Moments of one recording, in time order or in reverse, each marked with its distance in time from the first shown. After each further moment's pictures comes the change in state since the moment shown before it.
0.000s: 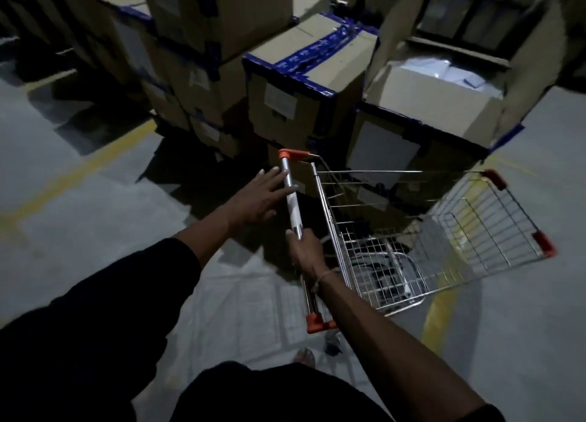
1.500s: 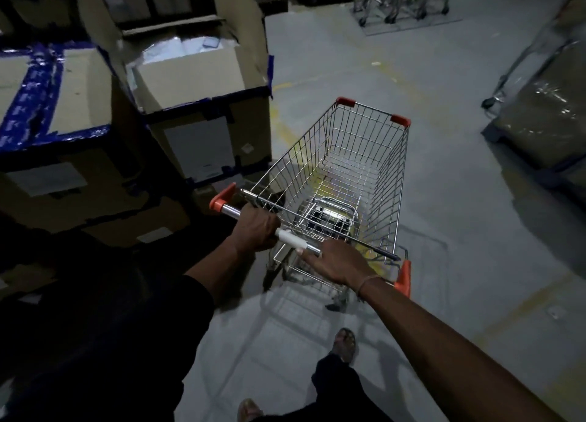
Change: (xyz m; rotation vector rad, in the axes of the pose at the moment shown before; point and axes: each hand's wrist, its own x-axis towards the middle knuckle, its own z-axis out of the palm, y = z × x) left_hand 0.116 0.162 0.047 0.097 -0.008 0.817; right_hand -0.133 0.081 -0.083 -0.476 0.434 0.334
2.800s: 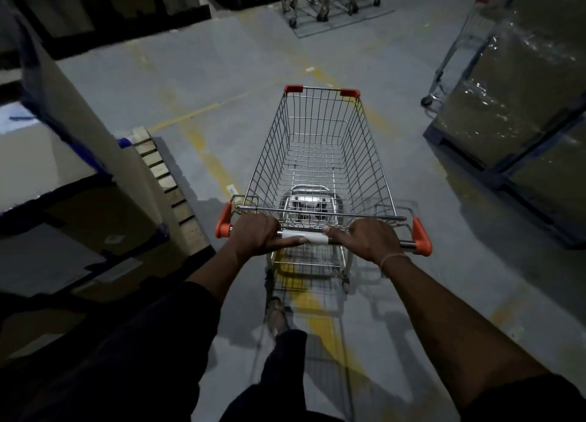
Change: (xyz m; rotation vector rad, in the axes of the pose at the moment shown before) left_hand 0.459 0.143 -0.025 -0.045 0.056 0.117; right_hand 0.208 0.414 -0.244 -0.142 0.281 0.226
